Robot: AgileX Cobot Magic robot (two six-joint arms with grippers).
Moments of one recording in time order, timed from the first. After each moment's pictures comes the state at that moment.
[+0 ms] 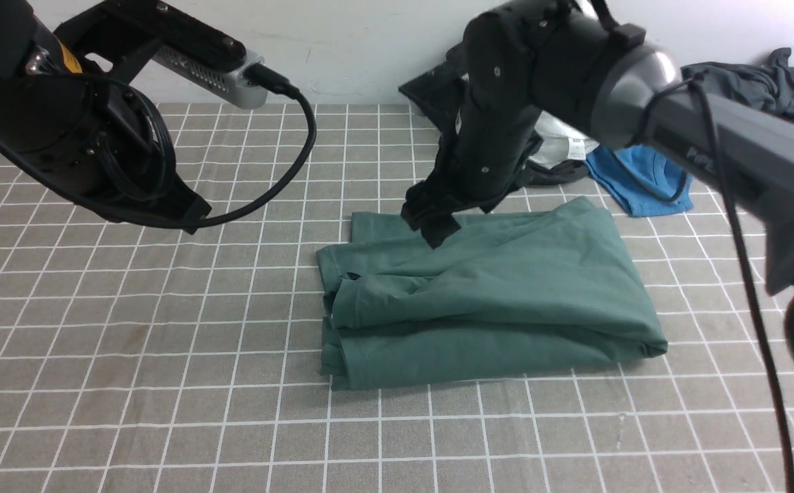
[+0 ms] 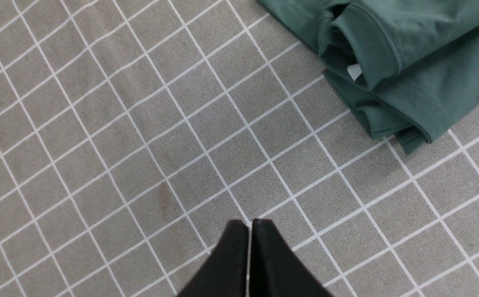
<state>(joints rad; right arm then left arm) 0.57 2.27 -2.10 -0.03 1.24 -0.10 -0.30 1.42 -1.37 0.01 1.09 0.25</state>
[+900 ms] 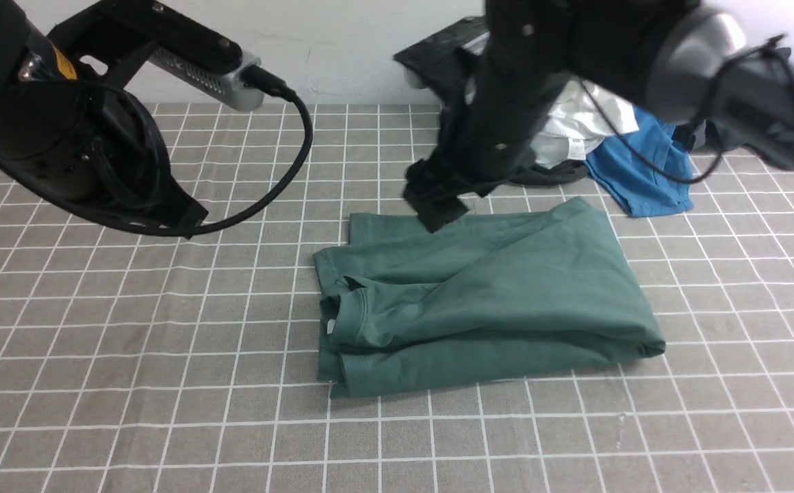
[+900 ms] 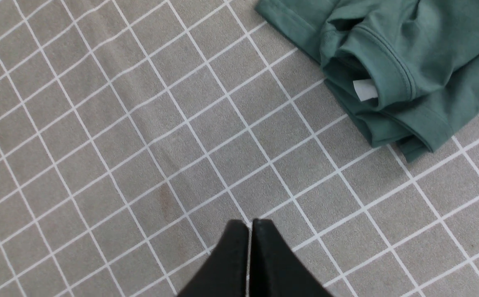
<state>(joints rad) 0.53 2.02 -1.91 0.00 1.23 -0.17 -0.30 1.37 -1.30 0.01 1.05 0.25</state>
